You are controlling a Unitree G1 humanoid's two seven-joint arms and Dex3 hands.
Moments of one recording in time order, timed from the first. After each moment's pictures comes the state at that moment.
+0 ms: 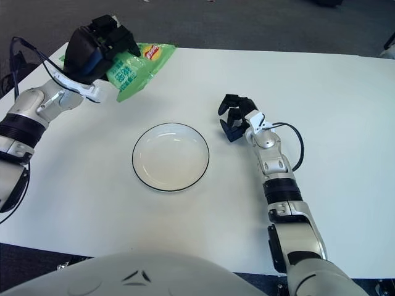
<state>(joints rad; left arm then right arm) -0.86 0.65 -0.41 0.55 0.89 -0.81 0.78 -0.40 -0.34 0.05 0.41 -0.07 0.00 0.16</state>
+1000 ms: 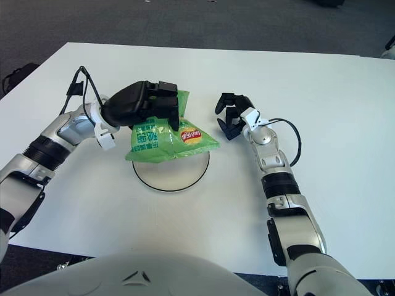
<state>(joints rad) -0.69 0.52 -0.53 0.31 0.29 -1.07 -0.03 -0.44 -0.34 0.08 0.48 -0.10 -0.05 0.16</state>
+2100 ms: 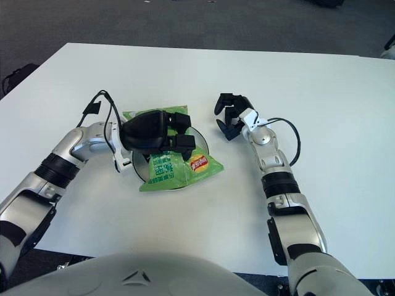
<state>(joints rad) -0.62 0.45 -0.46 0.25 0.69 -1.09 -0.13 -0.45 -0.35 0.10 0.50 -0.11 -0.08 0.16</state>
